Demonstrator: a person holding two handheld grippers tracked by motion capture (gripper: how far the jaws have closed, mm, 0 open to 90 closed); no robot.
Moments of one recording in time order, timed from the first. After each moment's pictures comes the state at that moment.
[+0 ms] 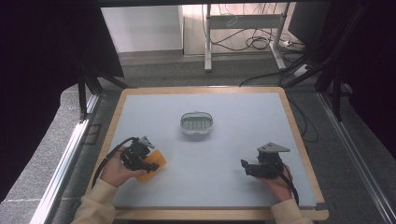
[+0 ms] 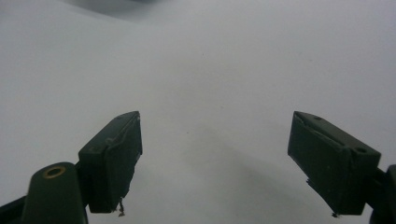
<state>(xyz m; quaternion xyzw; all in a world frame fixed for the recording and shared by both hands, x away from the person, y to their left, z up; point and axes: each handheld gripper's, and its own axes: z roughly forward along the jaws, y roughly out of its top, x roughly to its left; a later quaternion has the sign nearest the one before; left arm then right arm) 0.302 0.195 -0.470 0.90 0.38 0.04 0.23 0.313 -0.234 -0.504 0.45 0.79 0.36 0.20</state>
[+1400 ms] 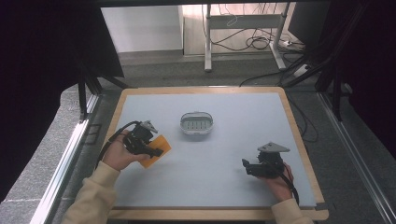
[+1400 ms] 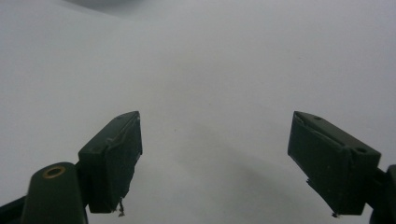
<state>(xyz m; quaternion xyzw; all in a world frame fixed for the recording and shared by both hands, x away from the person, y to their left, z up) 0.333 0.186 -0.434 0.90 0.35 0.05 0.25 0.314 -0.236 -0.505 0.45 0.79 0.34 0.22</state>
